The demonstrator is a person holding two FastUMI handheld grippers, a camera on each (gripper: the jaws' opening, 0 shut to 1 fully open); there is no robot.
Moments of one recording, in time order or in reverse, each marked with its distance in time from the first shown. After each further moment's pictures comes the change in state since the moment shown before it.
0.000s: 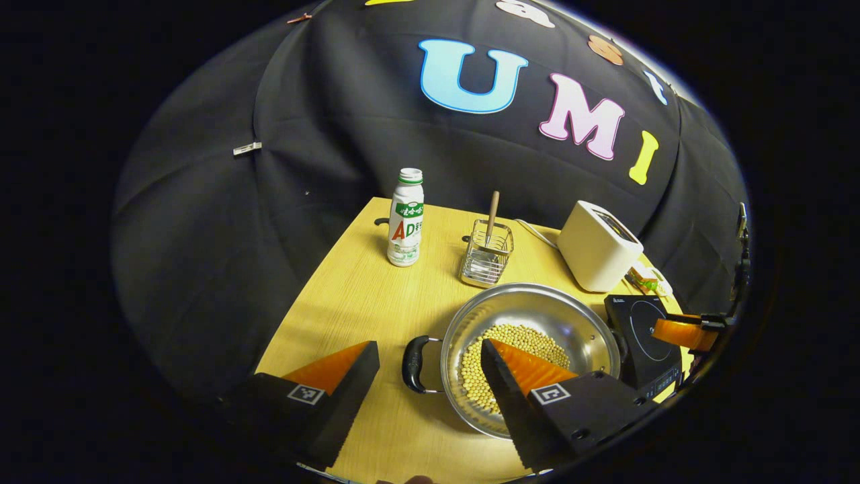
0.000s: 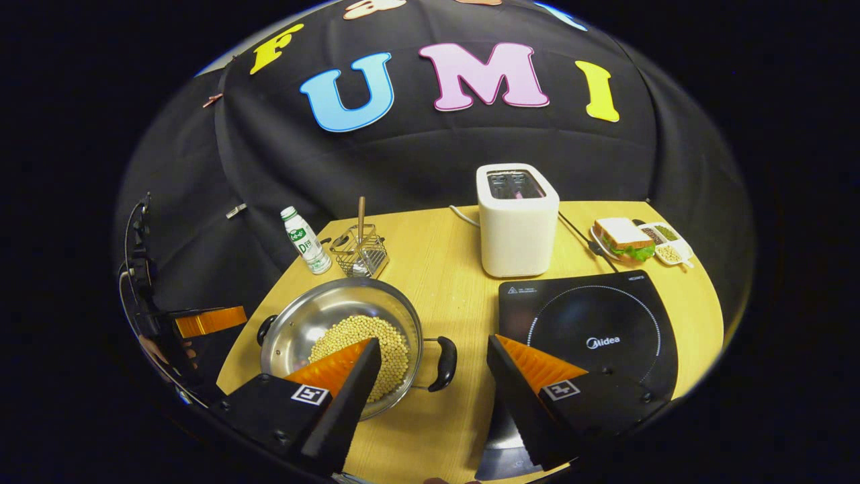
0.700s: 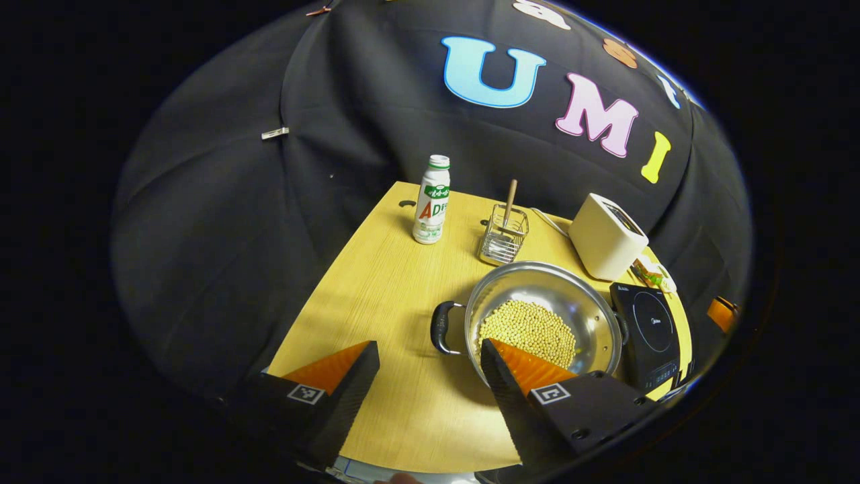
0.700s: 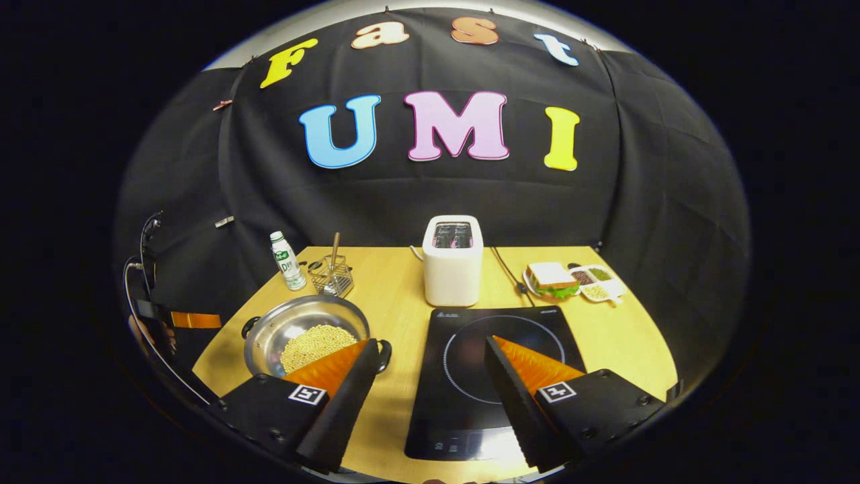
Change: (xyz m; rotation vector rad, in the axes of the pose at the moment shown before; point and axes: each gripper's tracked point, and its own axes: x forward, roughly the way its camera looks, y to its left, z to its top) left arm -0.054 0.020 -0.020 -0.038 0.040 0.051; right arm -0.117 -0.058 0.032 -0.071 -0.188 -0.110
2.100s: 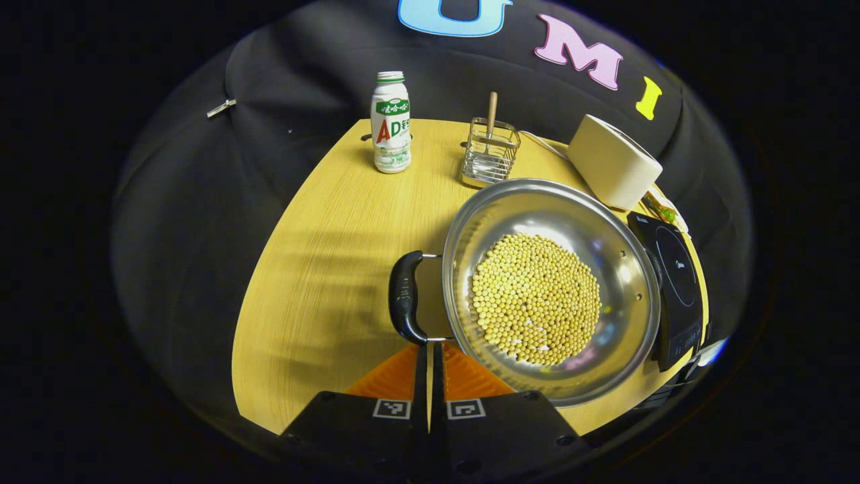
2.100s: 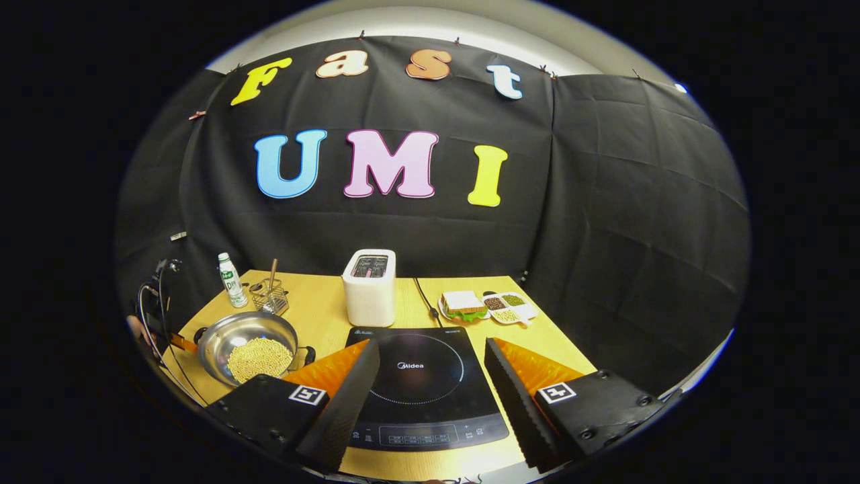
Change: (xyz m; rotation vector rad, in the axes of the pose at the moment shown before) left arm 0.072 -0.023 -0.070 0.106 0.299 -0.023; right arm -0.093 -0.116 0.031 -0.048 -0.190 -0.273
